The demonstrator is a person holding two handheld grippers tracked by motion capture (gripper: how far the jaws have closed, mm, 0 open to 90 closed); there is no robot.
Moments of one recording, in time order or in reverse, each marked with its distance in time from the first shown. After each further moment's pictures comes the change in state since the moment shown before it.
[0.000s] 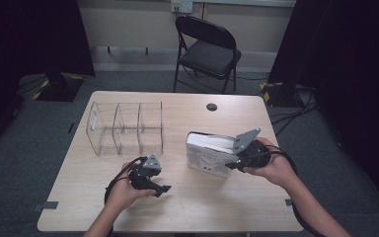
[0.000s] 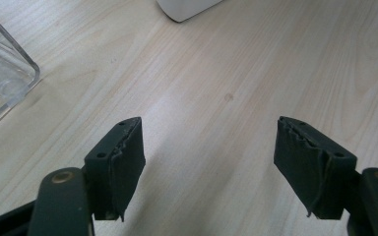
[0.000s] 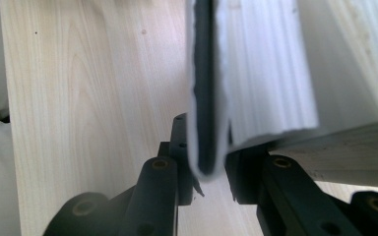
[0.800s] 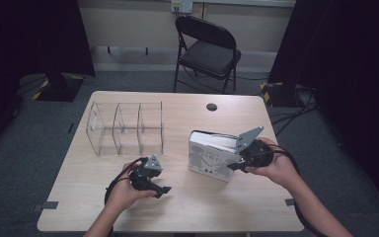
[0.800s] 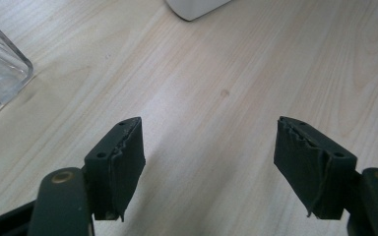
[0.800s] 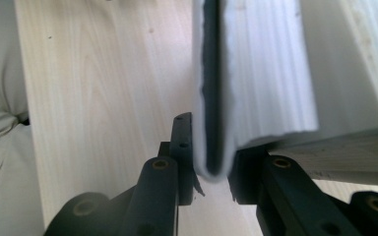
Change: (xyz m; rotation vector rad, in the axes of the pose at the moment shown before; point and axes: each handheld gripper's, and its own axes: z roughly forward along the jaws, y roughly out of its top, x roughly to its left) left arm -0.003 0.000 0.002 0.017 -0.005 -0.002; right arm -0.001 -0.006 -0.006 0.003 0.043 0.048
